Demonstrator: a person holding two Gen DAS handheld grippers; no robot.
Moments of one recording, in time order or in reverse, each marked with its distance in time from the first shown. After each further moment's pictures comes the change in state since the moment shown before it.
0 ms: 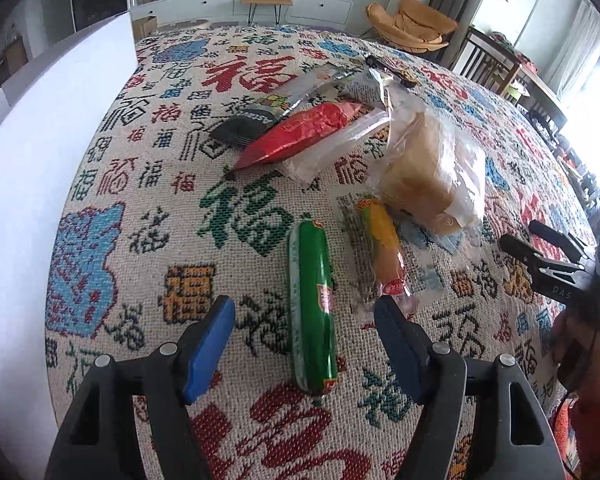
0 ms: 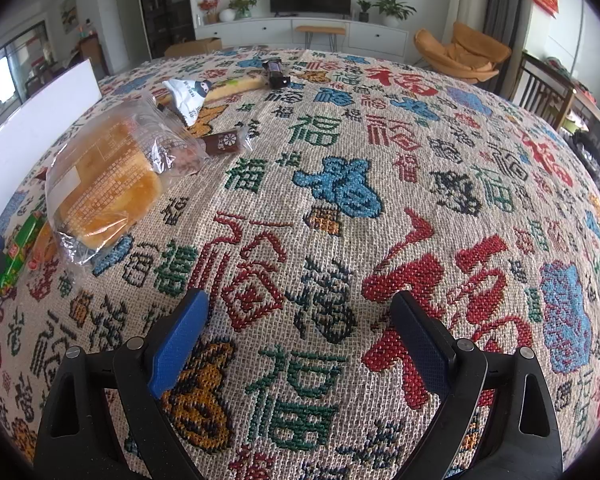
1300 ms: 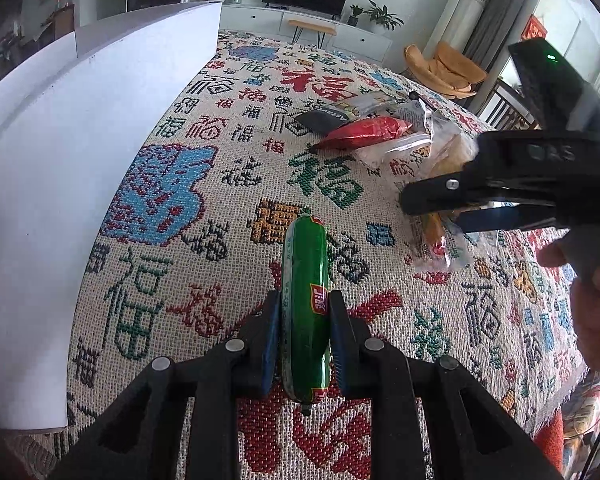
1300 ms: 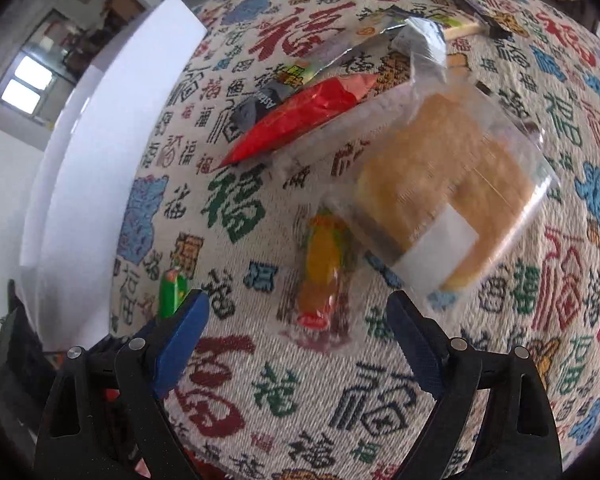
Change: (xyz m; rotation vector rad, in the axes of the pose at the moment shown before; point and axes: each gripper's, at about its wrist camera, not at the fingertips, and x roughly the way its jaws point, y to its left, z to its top) left arm -0.036 0.048 -0.061 -0.178 -0.133 0.013; right arm 0.028 0.181 0.071 0.059 0.430 0.338
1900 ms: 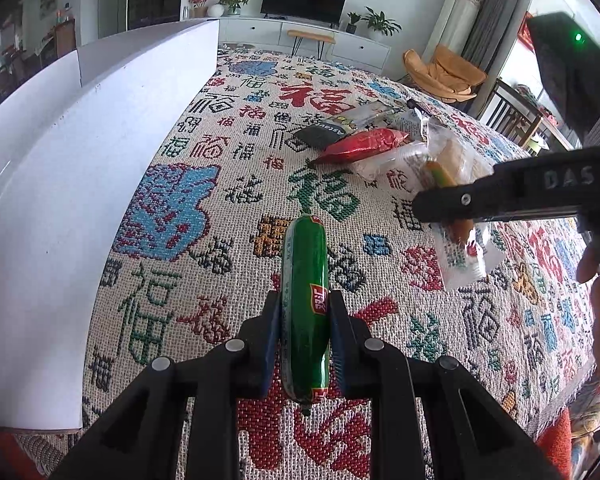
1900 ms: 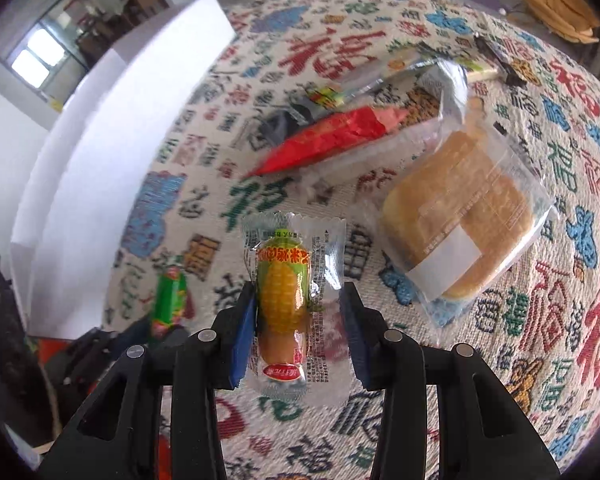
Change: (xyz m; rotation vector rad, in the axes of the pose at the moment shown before) left arm -0.011 -0.006 0.003 0.031 -0.034 0.034; right arm -0.020 0.023 -0.008 -0.115 -0.075 -0.020
